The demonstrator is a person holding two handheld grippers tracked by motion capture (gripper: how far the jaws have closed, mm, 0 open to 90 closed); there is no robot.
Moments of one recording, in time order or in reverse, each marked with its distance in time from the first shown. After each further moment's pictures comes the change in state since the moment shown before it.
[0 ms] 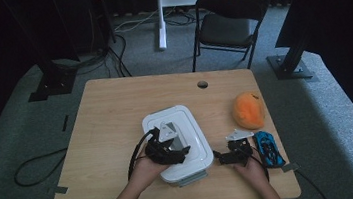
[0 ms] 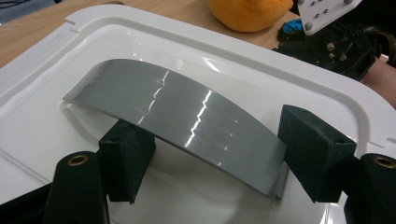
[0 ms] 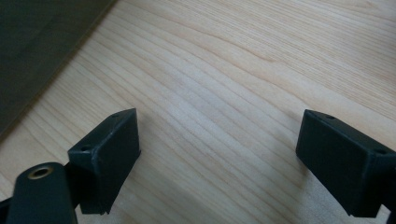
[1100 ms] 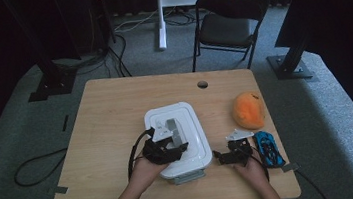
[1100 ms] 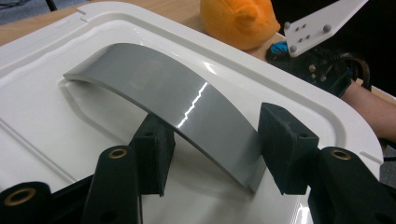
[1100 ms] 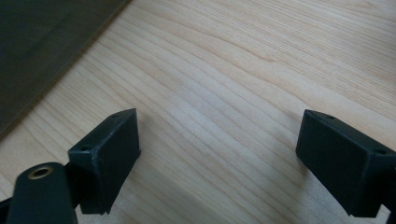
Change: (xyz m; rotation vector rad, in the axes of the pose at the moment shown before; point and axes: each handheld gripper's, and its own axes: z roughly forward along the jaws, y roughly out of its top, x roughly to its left) left arm 0.003 -0.001 -0.010 -0.069 -0.040 -0.058; right arm 0.000 0.000 0.000 0.000 0.000 0.000
